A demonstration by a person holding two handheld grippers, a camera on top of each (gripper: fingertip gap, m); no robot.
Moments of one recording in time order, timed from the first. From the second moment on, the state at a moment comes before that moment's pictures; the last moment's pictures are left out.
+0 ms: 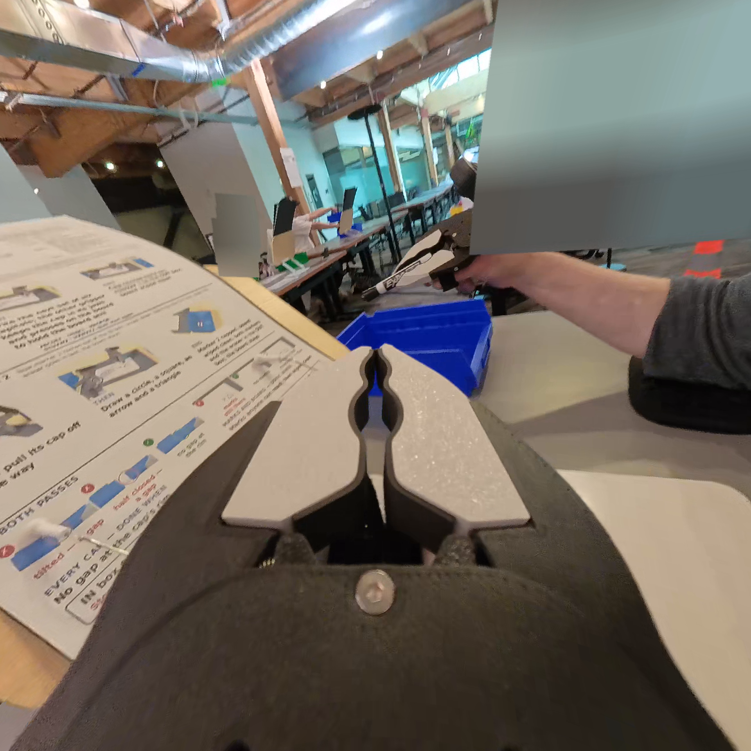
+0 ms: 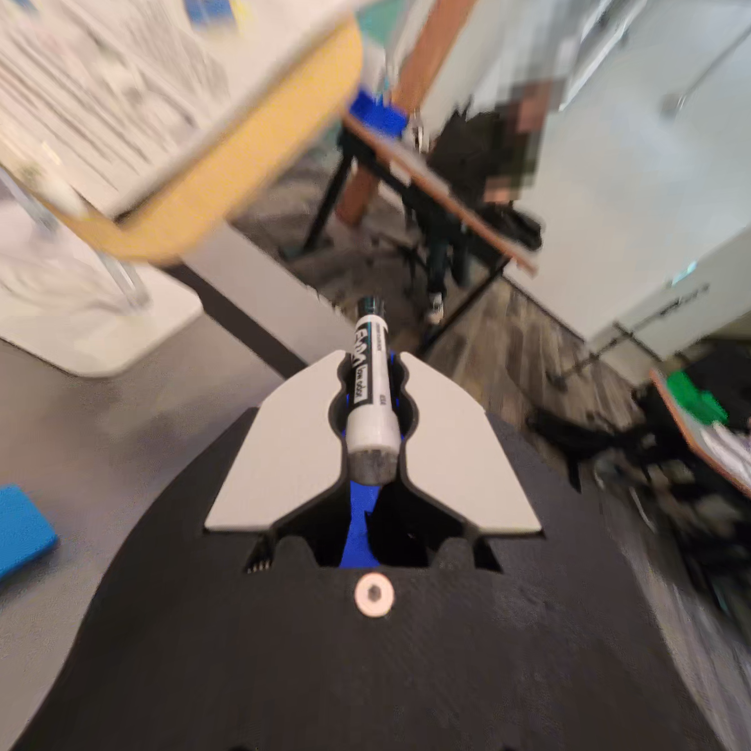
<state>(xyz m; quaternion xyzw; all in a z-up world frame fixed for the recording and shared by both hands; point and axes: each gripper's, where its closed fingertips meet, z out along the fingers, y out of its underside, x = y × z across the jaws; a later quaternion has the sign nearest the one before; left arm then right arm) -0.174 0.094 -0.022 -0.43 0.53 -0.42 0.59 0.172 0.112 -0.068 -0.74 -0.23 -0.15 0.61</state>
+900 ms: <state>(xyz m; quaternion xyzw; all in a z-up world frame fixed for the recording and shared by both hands) -0.165 0.126 -0.068 -0.50 0.55 -0.38 0.54 0.230 0.132 -0.267 -0.91 -0.24 -0.18 0.27</state>
